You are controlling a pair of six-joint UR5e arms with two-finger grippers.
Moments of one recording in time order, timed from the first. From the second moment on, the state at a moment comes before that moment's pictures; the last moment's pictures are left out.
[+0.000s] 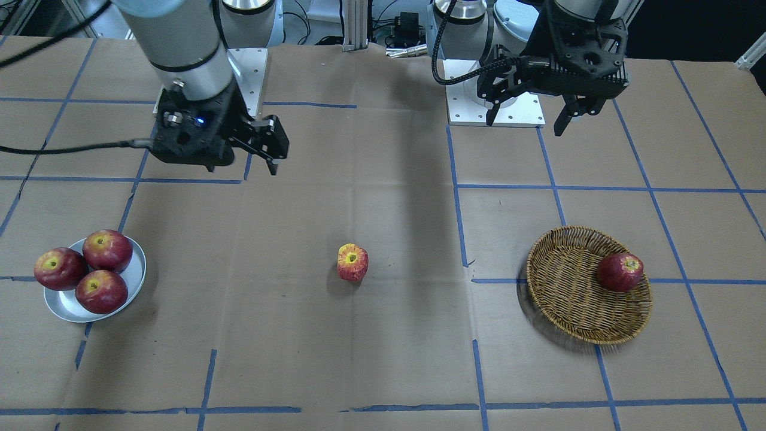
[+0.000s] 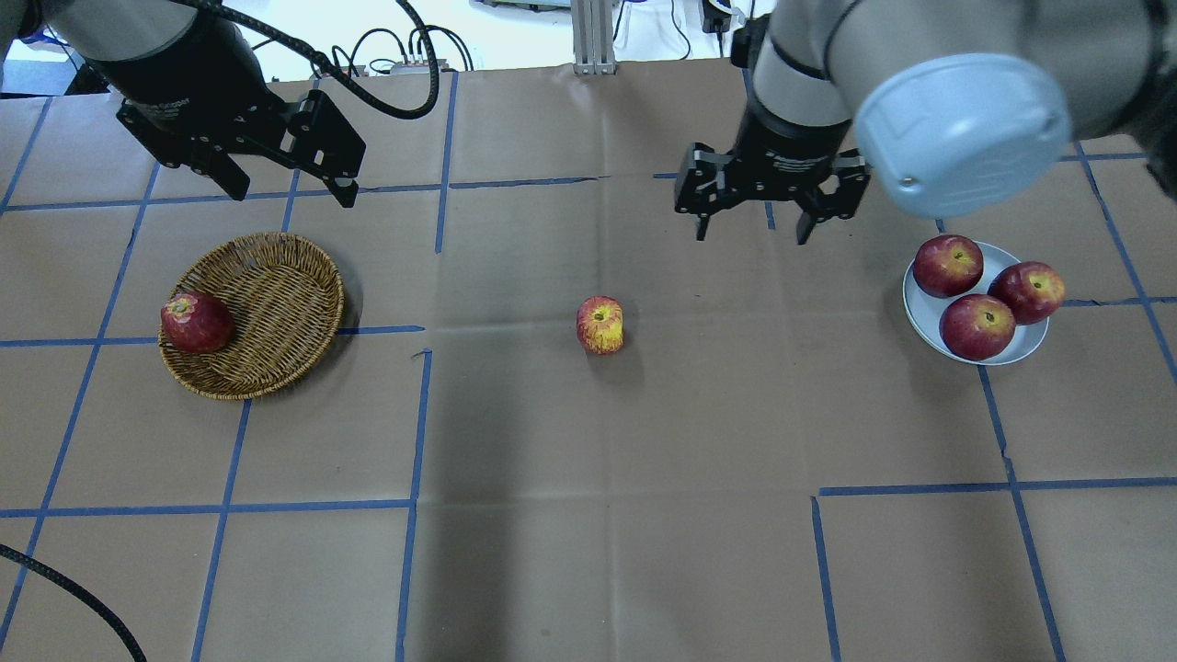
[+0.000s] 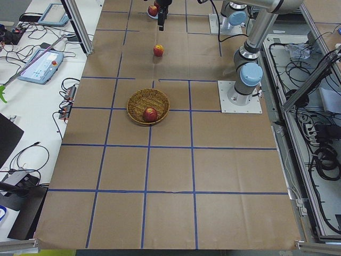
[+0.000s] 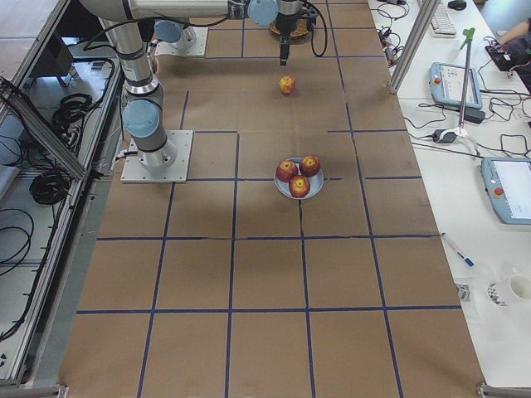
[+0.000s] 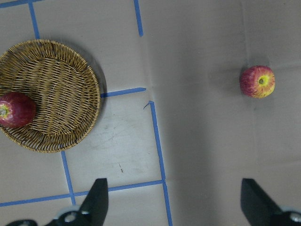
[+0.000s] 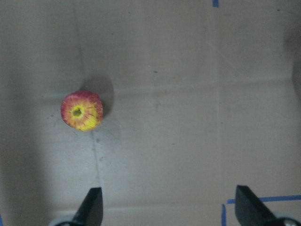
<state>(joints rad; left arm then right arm) -1.58 -1.54 -1.46 -1.67 1.54 0.14 1.79 -1.42 1.54 -1.69 -1.52 0.30</state>
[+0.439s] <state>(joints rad) -1.57 -1.54 -1.46 -1.67 1.54 0.15 1.93 -1.19 1.44 -1.86 -1.53 0.48</state>
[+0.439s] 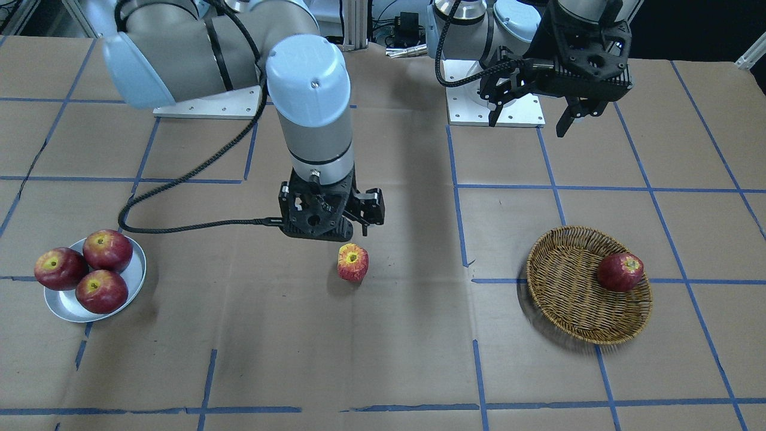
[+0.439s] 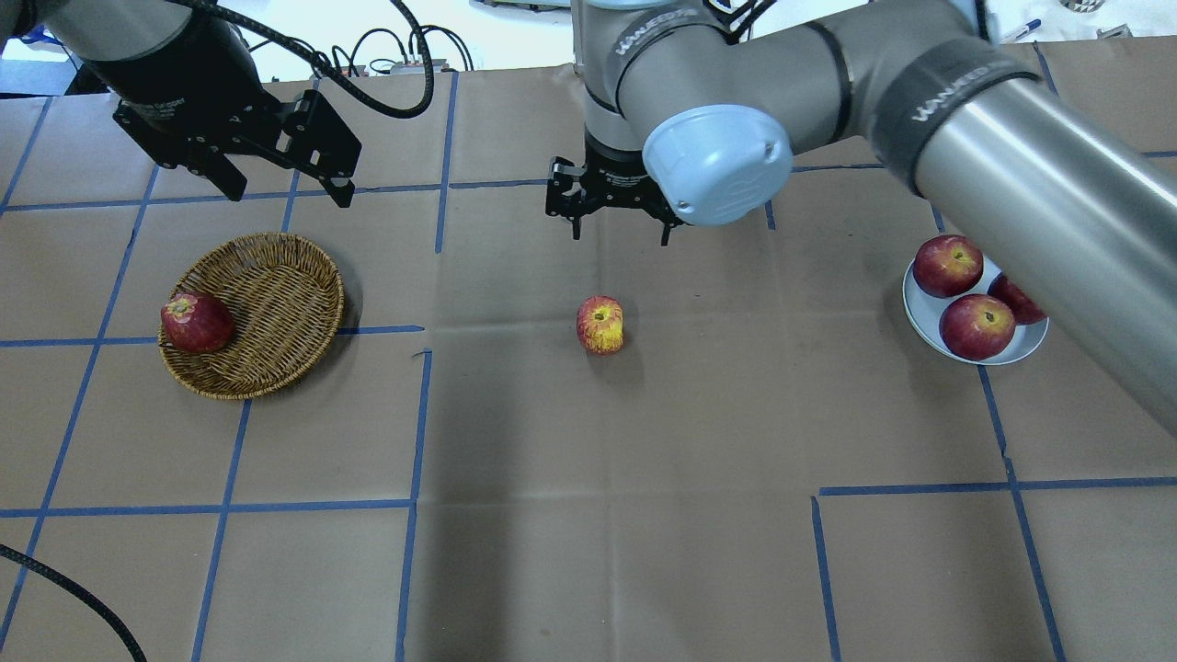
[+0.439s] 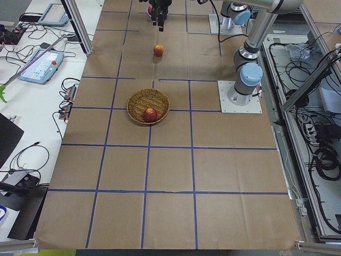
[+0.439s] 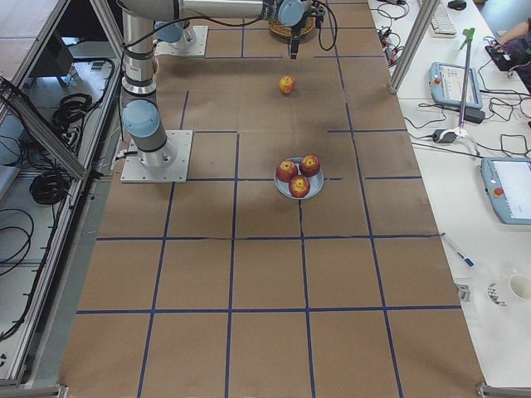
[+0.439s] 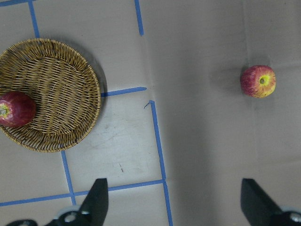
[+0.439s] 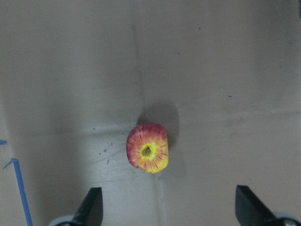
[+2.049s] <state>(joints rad) -1.54 -1.54 -1.45 -1.70 1.53 0.15 1.99 -1.01 1.62 -2.20 -1.57 0.49</state>
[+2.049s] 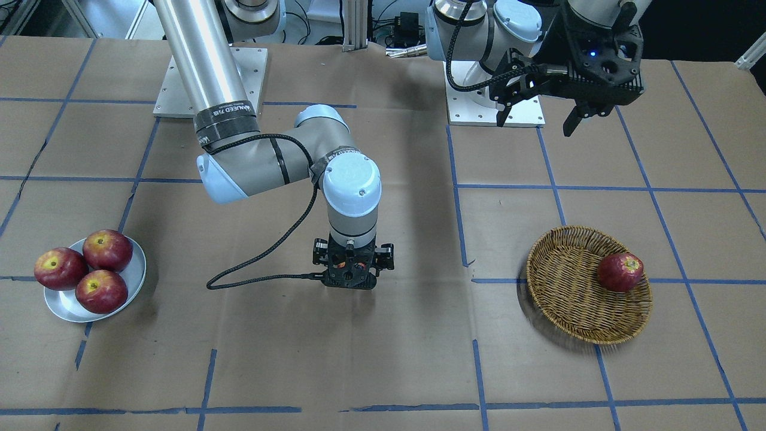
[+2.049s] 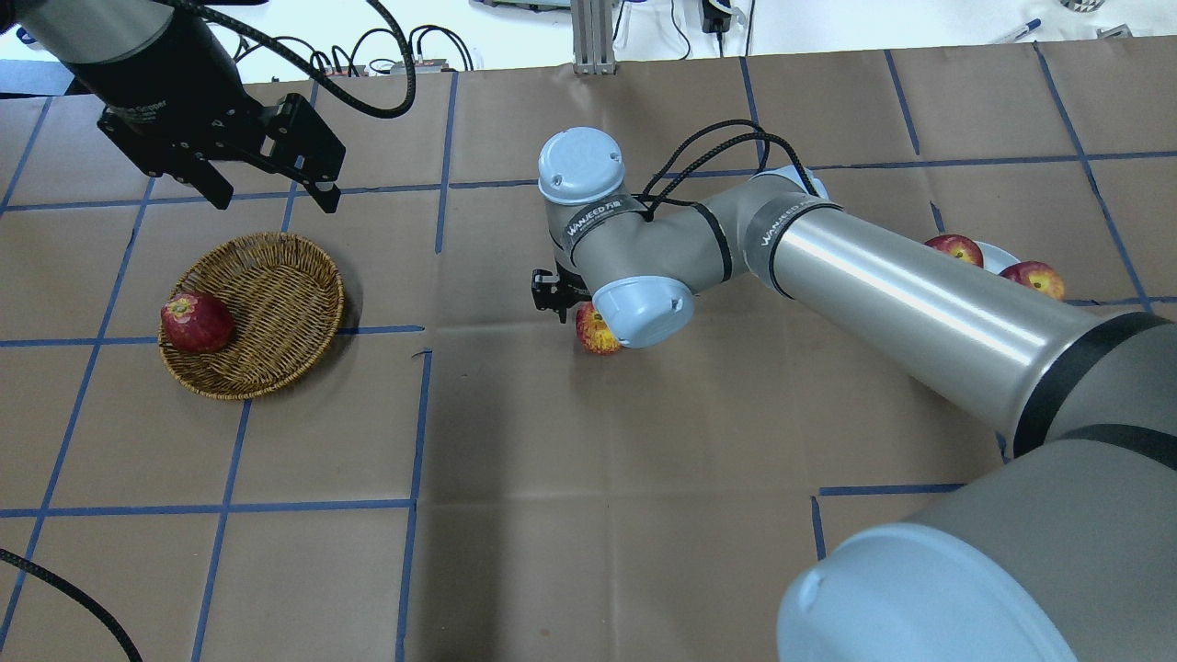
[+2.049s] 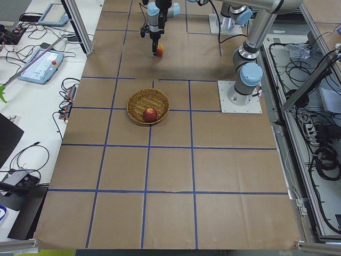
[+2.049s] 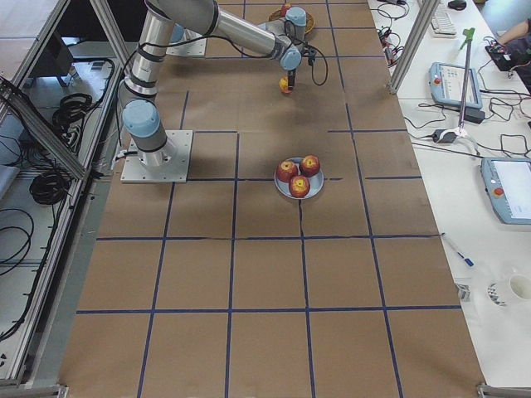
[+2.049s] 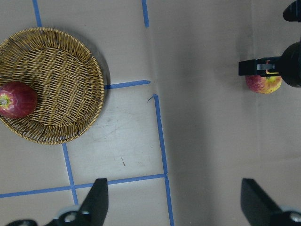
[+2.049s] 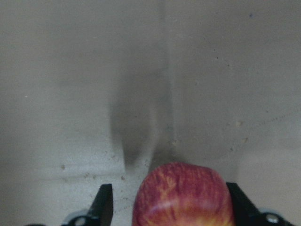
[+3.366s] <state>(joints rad) -1.54 -1.54 -1.46 -1.71 1.53 0.15 1.51 -1.39 1.62 -1.80 -1.57 -0.13</state>
